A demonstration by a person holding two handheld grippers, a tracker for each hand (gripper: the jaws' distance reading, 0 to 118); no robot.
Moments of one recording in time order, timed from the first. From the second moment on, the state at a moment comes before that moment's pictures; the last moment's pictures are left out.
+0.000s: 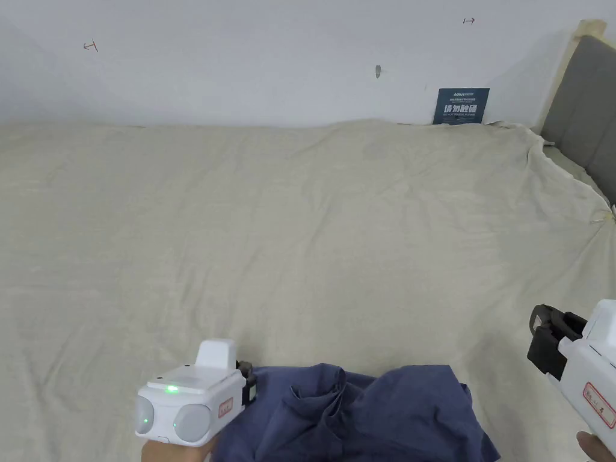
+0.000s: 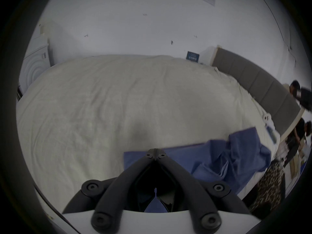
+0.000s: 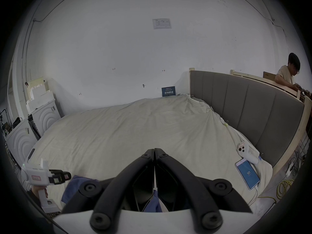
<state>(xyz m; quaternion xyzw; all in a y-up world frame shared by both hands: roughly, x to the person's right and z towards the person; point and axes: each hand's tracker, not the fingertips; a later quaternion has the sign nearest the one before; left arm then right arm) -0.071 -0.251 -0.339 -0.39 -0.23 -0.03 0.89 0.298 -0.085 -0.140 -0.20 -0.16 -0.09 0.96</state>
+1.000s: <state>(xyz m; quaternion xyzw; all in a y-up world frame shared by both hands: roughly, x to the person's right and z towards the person) 0.003 -0.258 -0.274 -0.42 -0.36 -0.02 0.83 0.313 -0.093 -0.128 -0.21 -0.18 -0.10 0.96</state>
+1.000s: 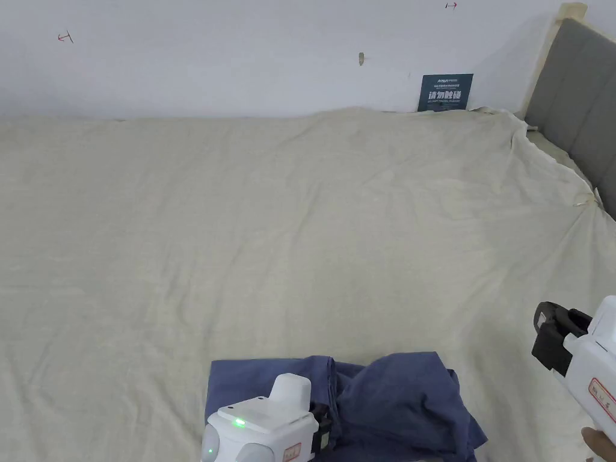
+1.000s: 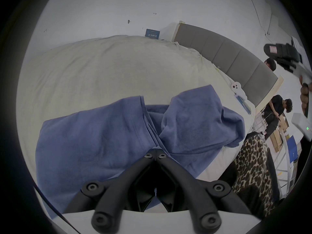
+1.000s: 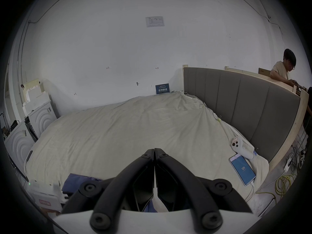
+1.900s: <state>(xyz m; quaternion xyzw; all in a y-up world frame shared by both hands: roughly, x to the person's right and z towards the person) -0.172 -0.267 -0.389 -0.55 -0.31 0.22 0.74 0.295 -0.094 -0.149 -0.22 -0.16 -0.08 0.96</state>
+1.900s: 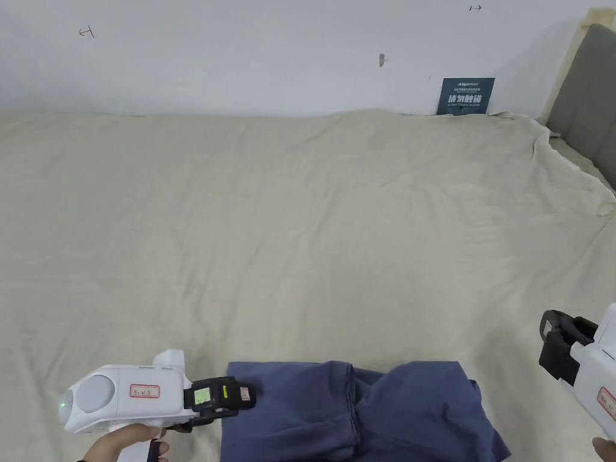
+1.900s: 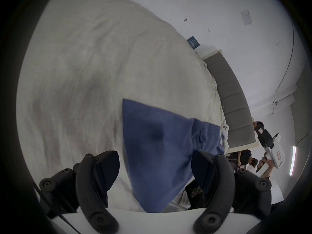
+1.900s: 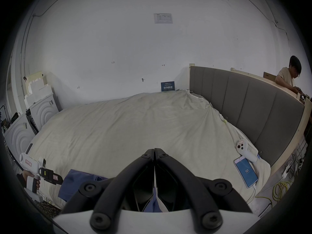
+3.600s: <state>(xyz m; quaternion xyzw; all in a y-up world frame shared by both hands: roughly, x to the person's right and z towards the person) -0.073 -0.118 -0.349 -0.54 -0.33 0.00 0.78 0.298 -0.097 -0.147 -0.21 -0.13 -0.10 0.96</state>
